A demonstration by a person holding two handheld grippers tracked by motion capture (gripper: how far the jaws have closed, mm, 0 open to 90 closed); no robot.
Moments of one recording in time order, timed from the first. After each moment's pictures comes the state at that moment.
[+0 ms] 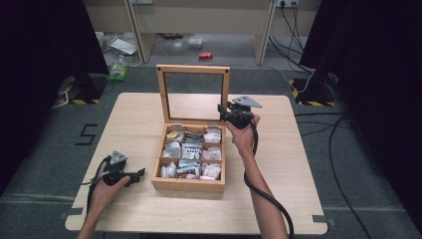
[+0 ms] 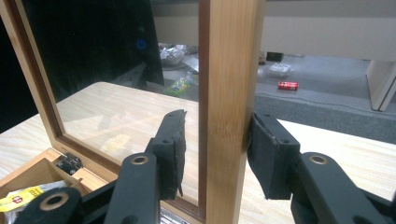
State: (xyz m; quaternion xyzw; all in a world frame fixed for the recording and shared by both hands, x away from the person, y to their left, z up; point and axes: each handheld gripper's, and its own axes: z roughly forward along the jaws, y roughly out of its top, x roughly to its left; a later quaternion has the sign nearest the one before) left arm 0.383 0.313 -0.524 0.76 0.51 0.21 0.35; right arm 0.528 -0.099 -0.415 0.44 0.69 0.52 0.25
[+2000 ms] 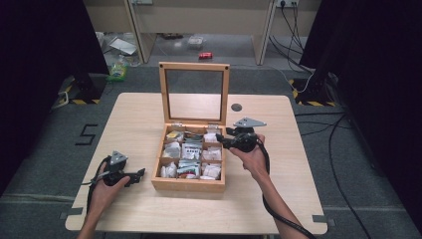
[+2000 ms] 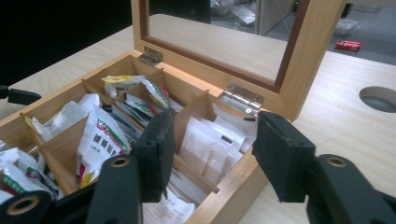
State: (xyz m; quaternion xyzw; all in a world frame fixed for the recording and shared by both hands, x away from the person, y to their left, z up) left arm 0.383 0.313 -0.524 0.76 0.51 0.21 0.35; right arm 0.460 -0.116 -0.431 0.38 0.77 0.48 0.15
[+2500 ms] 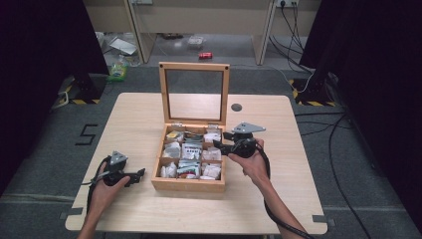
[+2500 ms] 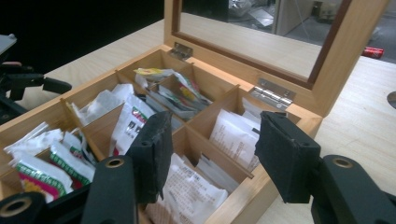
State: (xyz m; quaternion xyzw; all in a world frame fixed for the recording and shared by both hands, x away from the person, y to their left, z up) left arm 0.383 0.313 -0.524 0.76 0.51 0.21 0.35; right arm 0.441 -0.112 -0.429 0.35 0.79 0.49 0.14
